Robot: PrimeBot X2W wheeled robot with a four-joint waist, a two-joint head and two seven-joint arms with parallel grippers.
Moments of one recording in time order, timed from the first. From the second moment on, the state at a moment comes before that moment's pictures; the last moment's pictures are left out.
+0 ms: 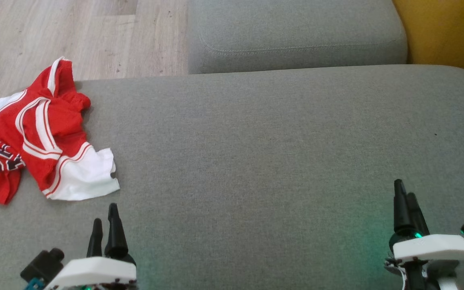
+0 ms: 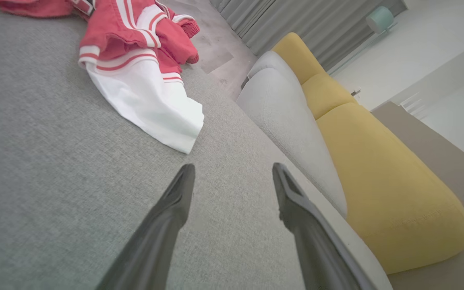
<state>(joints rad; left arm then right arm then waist) 0.04 0.04 -0.10 0.22 -0.92 -0.03 -0.05 0.04 -0.04 -0.02 0.25 0.93 0.12 -0.06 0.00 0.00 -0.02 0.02</state>
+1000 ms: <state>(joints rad) 0.06 0.04 -0.14 0.26 -0.56 -0.01 -0.14 0.04 -0.04 0.04 0.25 0.53 0.12 -0.14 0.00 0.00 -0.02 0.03</state>
